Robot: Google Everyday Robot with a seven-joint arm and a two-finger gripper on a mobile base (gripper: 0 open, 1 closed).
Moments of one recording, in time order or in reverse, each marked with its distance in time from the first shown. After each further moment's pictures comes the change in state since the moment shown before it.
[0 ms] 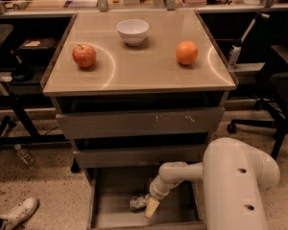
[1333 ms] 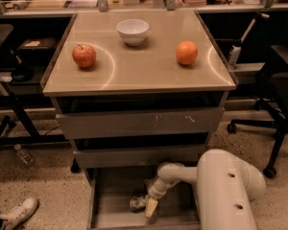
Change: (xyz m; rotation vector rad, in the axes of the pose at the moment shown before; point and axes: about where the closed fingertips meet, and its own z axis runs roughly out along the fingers) arm 0.005 -0.021 0.046 -0.058 -0.041 -0.139
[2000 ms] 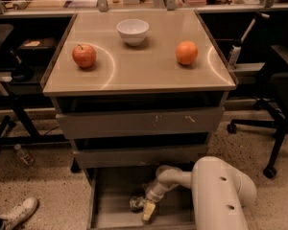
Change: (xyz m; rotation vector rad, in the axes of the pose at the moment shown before) arm 0.006 0.003 0.037 -0.050 -0.040 0.019
